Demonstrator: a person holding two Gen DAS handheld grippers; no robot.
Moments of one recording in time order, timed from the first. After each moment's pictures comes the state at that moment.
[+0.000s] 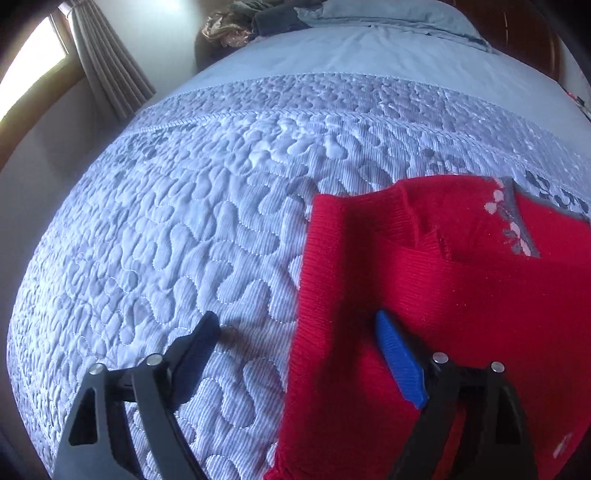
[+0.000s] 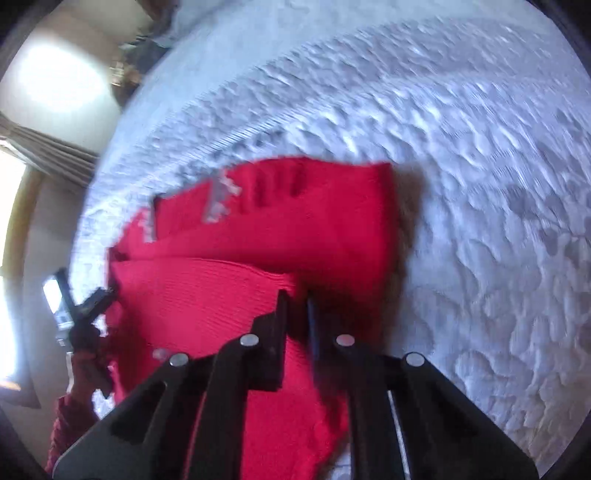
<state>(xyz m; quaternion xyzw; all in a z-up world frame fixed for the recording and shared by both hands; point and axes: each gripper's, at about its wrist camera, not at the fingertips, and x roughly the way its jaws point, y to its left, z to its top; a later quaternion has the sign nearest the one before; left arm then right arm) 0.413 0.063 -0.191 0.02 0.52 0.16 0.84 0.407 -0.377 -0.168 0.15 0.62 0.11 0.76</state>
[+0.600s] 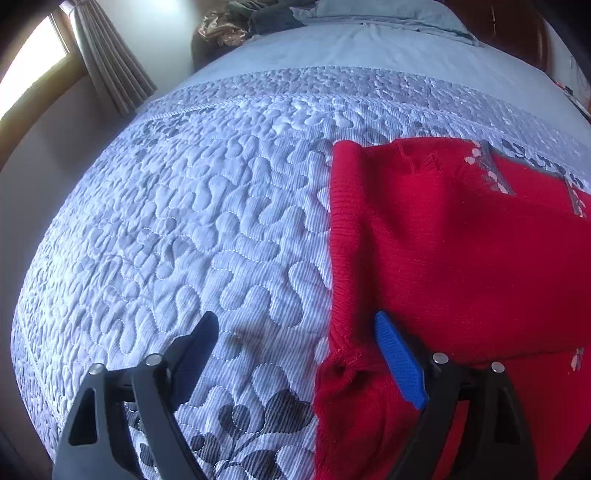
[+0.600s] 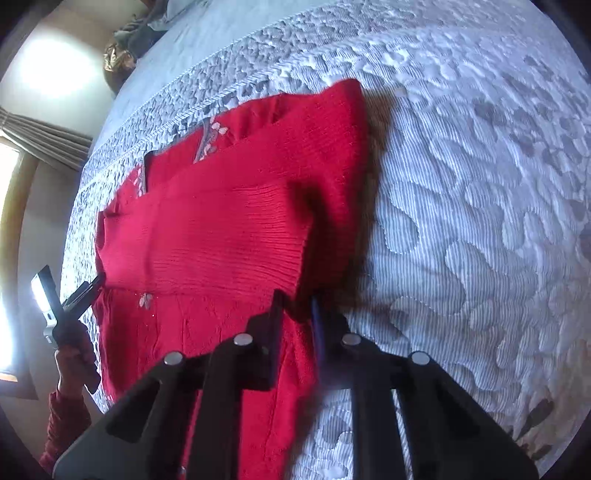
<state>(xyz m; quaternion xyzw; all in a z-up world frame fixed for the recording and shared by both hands) 0.351 0.070 -0.181 0.03 0.52 0.15 0.84 0.349 -0.383 -0.156 0.14 0.61 0.12 0.77</state>
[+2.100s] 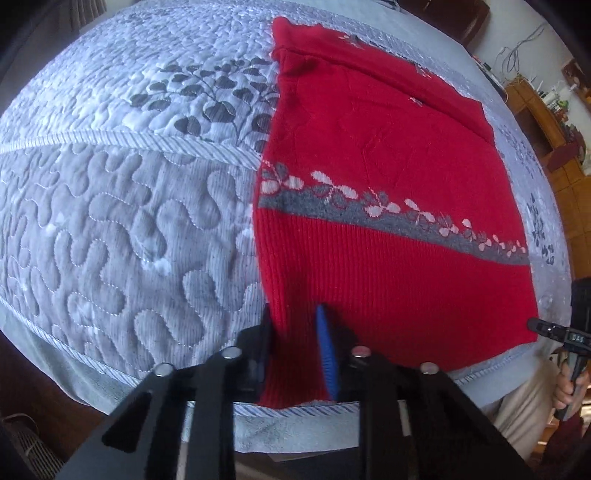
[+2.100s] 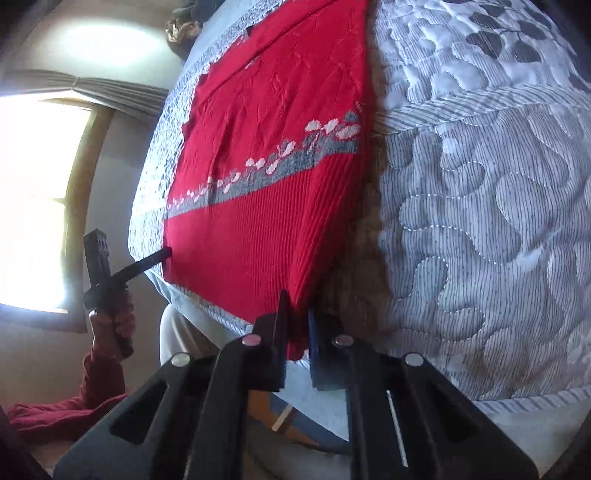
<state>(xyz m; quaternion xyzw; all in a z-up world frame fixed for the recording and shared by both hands) 0.052 0.074 -0.156 -0.11 0.61 -0.07 0.78 0.020 -0.350 -0.171 0.27 0.61 0.26 0.70</state>
